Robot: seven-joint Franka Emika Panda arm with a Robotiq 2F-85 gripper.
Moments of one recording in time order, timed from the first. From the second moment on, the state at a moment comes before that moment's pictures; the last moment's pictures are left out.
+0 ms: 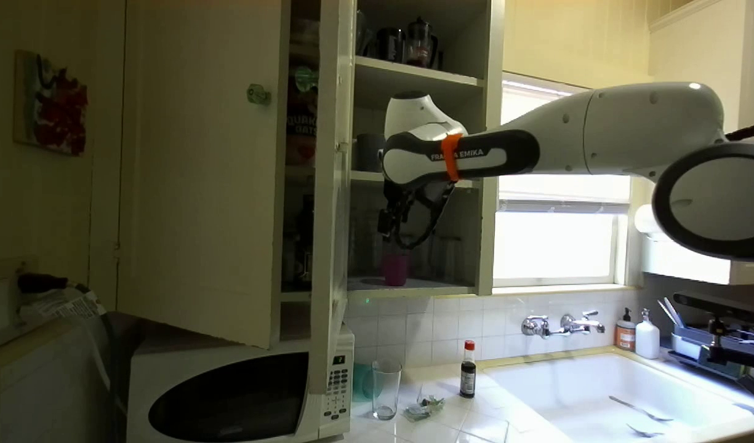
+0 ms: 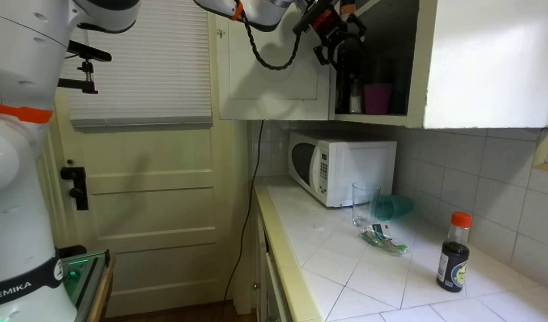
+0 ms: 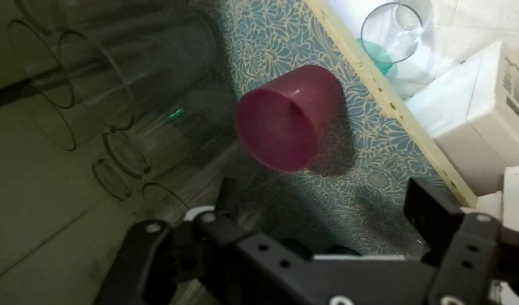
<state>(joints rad) 0.23 0.29 -0.09 -1.19 -0.44 2.00 -0.29</state>
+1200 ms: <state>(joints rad) 0.17 -0.21 0.04 -1.78 -0.09 1.63 0.02</state>
